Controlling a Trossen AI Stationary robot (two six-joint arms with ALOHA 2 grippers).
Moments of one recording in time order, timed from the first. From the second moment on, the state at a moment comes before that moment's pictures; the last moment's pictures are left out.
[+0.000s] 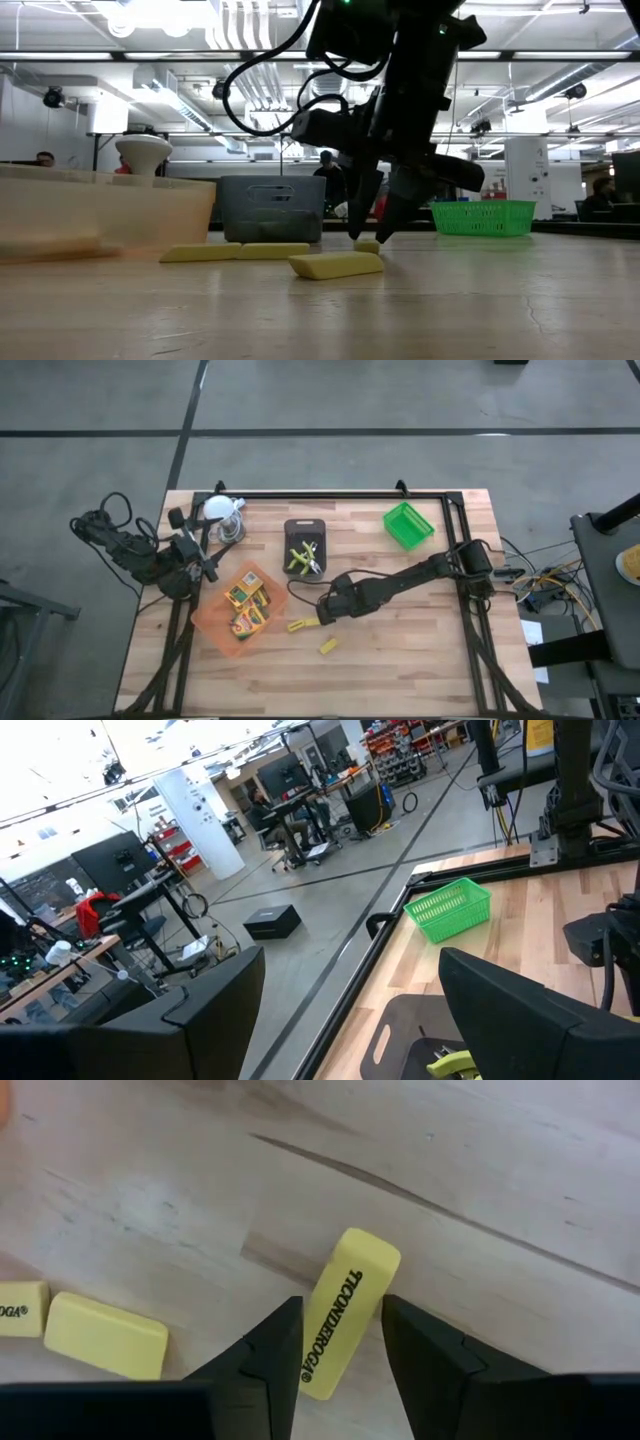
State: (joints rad) left arm -0.56 0.57 0.75 -0.34 -1.15 0.31; right arm 0.21 2.03 1.36 -0.64 0.25 1.39
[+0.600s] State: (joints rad) left arm -0.56 0.57 0.75 -0.34 -1.15 0.31; right arm 0.21 2.01 1.40 -0.53 0.33 1.29
